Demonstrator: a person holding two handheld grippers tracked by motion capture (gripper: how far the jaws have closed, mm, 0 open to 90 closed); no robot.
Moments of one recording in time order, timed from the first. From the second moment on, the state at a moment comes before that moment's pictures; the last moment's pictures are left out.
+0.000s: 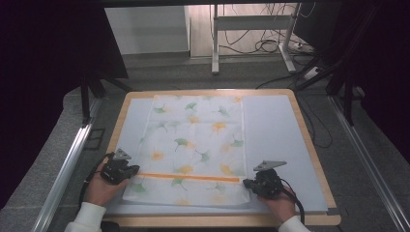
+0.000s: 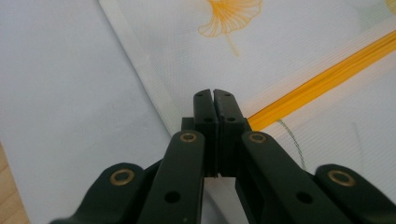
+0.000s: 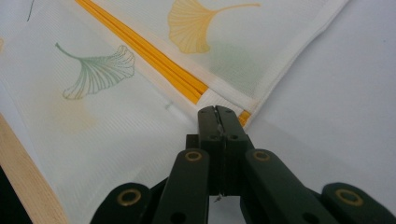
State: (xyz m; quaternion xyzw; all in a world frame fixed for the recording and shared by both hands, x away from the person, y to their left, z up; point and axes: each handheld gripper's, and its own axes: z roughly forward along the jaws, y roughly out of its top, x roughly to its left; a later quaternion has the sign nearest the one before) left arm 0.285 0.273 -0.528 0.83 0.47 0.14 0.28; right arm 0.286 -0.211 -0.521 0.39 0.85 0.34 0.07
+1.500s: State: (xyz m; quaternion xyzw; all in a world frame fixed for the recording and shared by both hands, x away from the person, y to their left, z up) left arm 0.263 0.297 -0.523 0.74 0.51 0.21 0.38; right arm 0.294 -0.293 -0.501 0.44 0.78 0.41 0.16
